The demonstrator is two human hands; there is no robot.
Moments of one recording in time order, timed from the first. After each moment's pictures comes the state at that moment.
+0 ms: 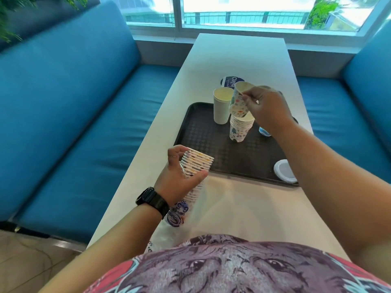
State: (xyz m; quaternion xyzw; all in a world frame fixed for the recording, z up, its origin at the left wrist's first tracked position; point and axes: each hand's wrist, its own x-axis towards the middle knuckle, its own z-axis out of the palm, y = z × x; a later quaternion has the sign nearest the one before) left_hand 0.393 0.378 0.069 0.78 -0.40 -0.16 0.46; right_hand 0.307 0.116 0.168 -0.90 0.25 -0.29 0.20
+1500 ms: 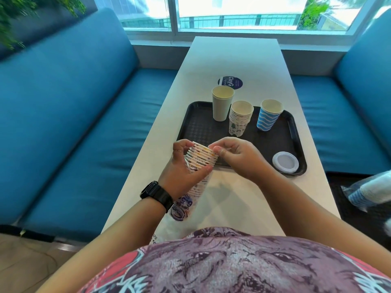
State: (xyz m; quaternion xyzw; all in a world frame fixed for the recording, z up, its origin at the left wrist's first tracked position) left_hand 0.384 0.388 0.086 0.75 -0.43 -0.15 0.48; right_hand 0.261 0.237 0.126 -0.81 0.23 -0.13 0.51
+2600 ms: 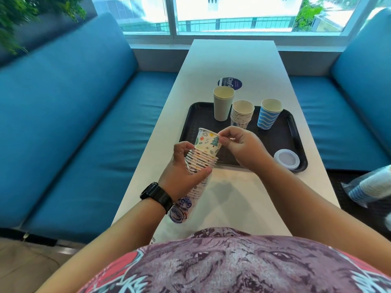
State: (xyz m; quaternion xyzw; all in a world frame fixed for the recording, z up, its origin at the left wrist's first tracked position) left_hand 0.386 0.407 0.092 0.77 -0.44 -0.17 0.43; right_hand 0.272 0.240 0.135 -0.82 0.25 -0.19 0.48
